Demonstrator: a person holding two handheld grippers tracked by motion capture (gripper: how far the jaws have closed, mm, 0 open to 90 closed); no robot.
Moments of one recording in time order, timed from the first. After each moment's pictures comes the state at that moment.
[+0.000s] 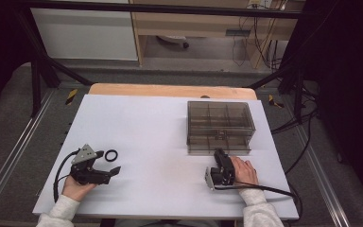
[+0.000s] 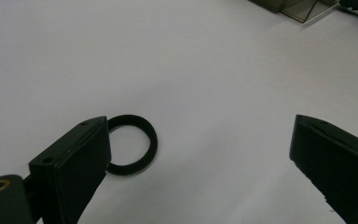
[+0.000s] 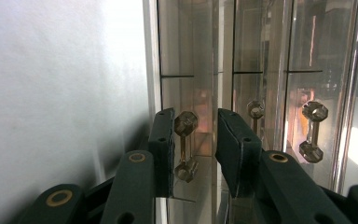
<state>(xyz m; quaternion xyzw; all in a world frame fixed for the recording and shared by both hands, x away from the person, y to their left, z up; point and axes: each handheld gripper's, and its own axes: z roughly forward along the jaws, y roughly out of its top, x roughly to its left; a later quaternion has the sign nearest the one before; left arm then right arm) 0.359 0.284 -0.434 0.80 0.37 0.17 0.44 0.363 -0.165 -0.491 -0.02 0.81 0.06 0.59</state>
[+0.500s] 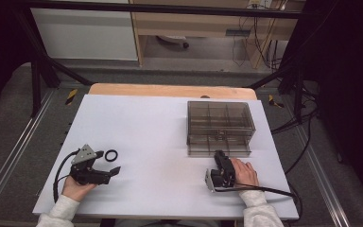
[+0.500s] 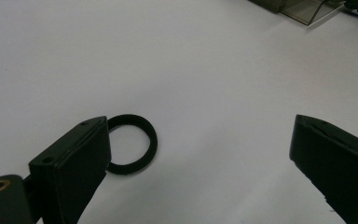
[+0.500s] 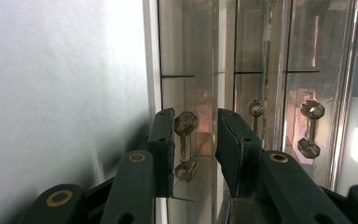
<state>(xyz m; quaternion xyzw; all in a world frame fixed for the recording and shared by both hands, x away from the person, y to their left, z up) 0.359 0.284 -0.433 0.80 0.37 0.17 0.44 0.356 -0.165 -0.489 -0.02 0.81 0.06 0.58</state>
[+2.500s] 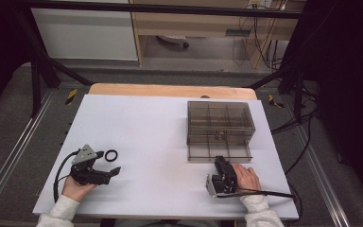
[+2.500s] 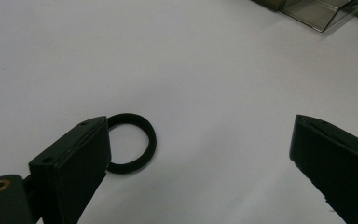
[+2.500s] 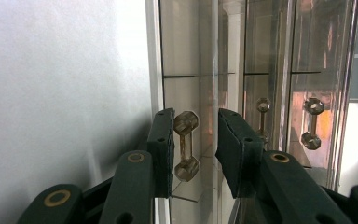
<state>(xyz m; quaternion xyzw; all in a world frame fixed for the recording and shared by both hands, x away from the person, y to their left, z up) 0.359 0.283 -0.434 0.80 0.37 0.17 0.44 0.337 -0.166 -0.481 -0.02 0.83 0.07 0.55</state>
